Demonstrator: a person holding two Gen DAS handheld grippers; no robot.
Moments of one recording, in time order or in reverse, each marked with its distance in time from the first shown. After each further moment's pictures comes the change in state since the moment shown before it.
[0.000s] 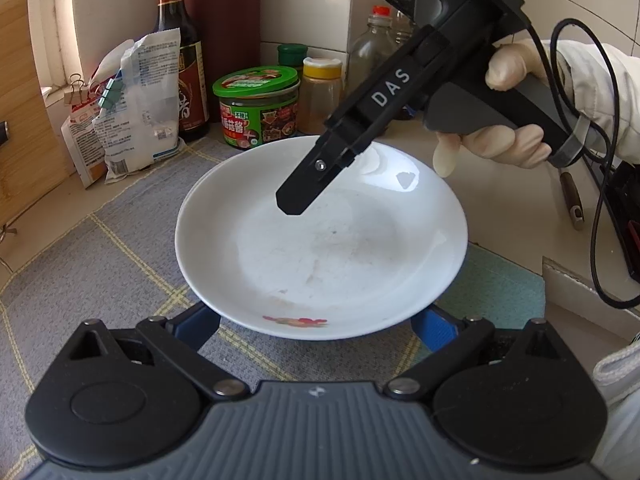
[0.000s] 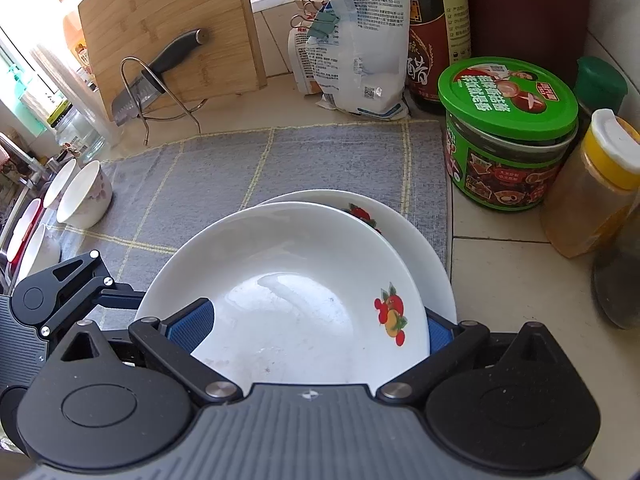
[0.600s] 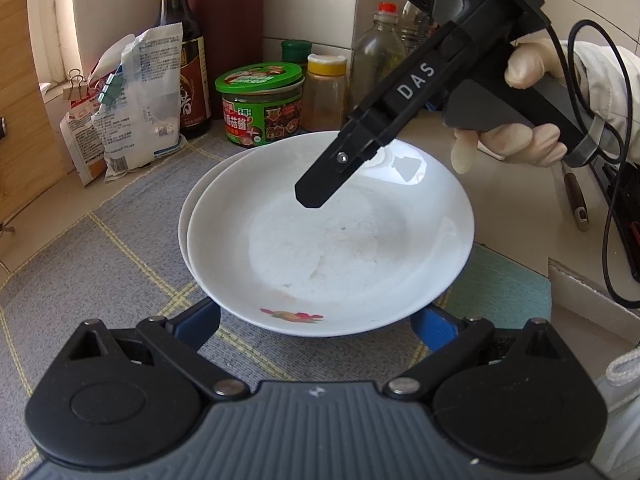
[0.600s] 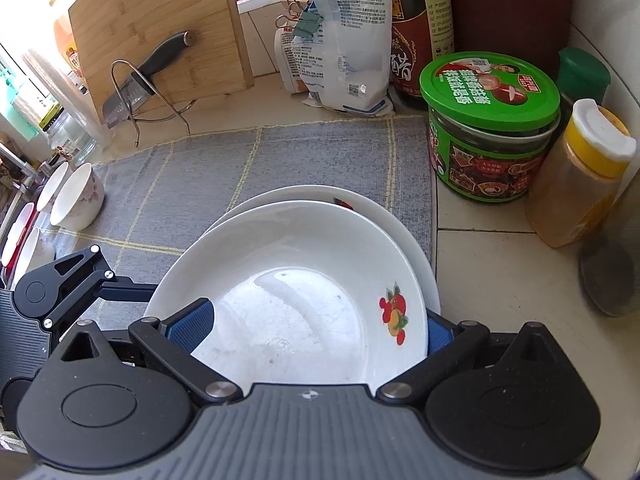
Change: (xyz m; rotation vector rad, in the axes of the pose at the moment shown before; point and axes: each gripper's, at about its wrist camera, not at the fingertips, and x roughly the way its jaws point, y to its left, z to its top) left arm 0.006 0.006 0.001 -0.006 0.006 -0.002; right arm -0.005 -0.005 -0.003 0.025 -0.003 -0.016
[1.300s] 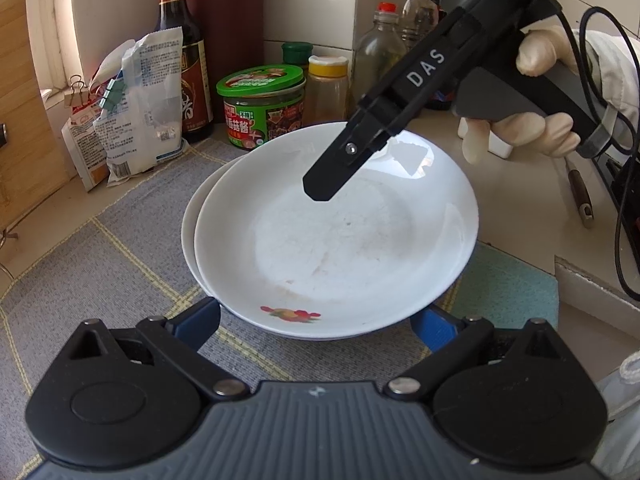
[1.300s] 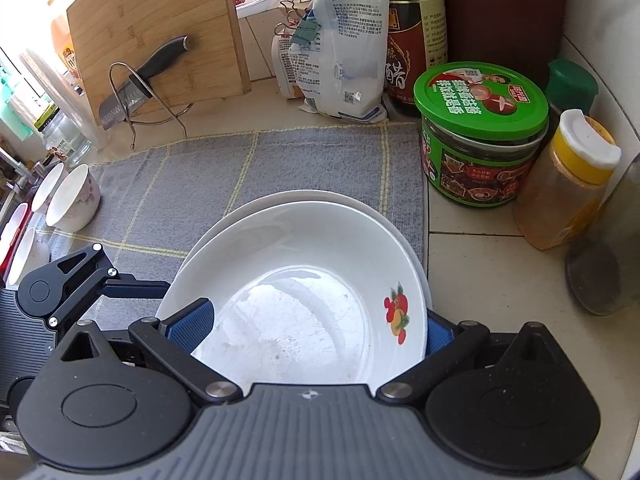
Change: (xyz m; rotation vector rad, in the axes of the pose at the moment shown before) left arm 0.003 0.000 -0.001 0.018 -0.008 0.018; right arm -0.008 0.006 0.000 -0.010 -0.007 -0.040
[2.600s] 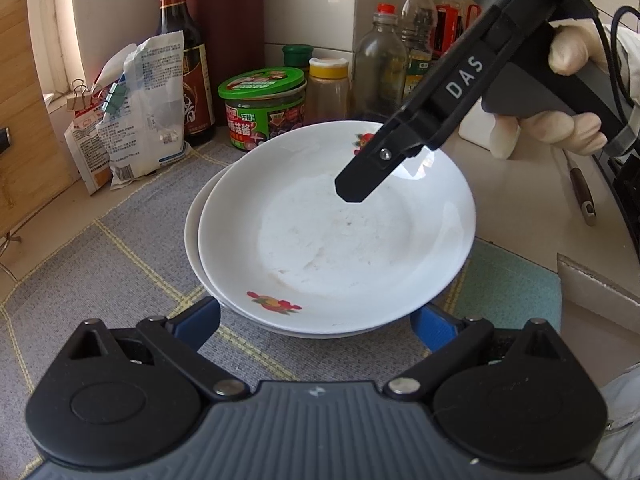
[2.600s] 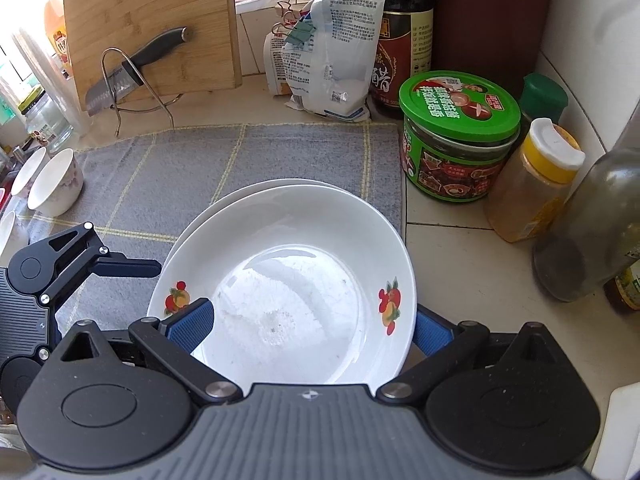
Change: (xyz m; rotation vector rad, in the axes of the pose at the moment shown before) left arm -0.002 -0.002 -0.001 0.010 -0.008 0.012; right arm -0.014 0.013 -0.010 -0.039 0.001 -0.111
